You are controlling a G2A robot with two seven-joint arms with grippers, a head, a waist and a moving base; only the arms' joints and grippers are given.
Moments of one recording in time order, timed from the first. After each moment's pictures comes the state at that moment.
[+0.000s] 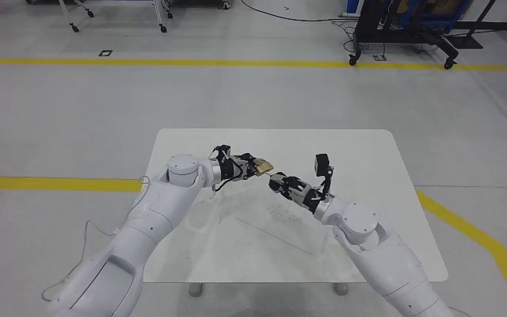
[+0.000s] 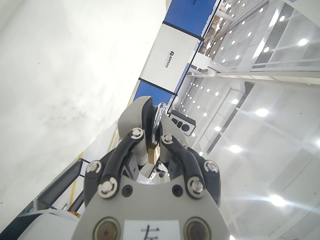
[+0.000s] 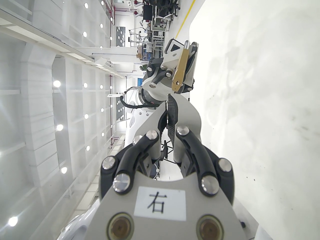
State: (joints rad) left arm 0.69 -1.35 -0.78 -0.79 -0.70 0.24 -0.83; right arm -1.34 -1.13 1.09 -1.62 0.35 0.08 0.41
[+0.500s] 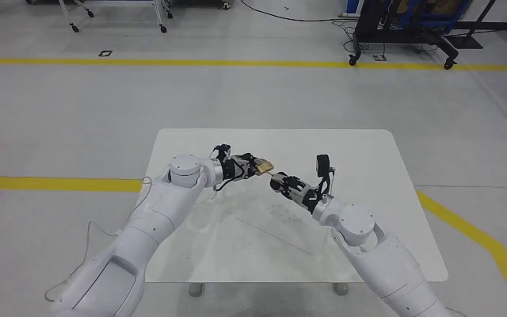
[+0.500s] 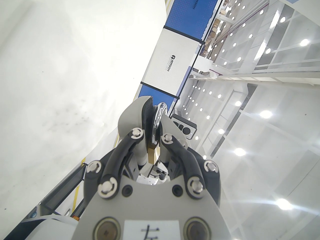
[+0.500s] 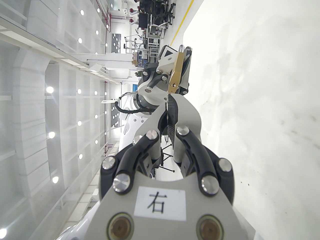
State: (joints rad) left arm 0.70 -1.37 -0.79 -0.79 -0.66 0.22 -0.81; right arm -1.34 -1.14 1.09 -1.63 0.31 0.12 0.36
